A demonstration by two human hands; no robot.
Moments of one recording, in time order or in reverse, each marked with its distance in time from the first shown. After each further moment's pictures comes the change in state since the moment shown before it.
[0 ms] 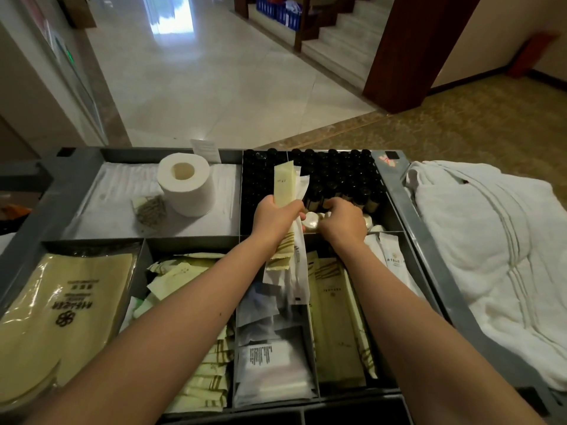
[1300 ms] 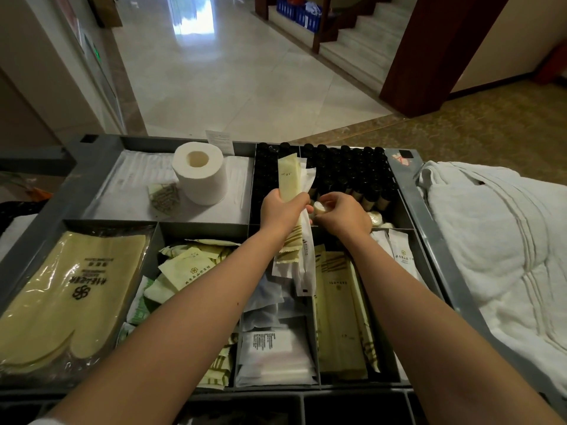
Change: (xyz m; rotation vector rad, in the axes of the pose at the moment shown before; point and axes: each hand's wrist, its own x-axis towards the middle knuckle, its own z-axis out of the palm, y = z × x) left_hand -0.009 -0.005 0.001 -0.016 0.112 0.050; right_hand -0.011 -0.009 -0.010 0.103 -0.127 -0.088
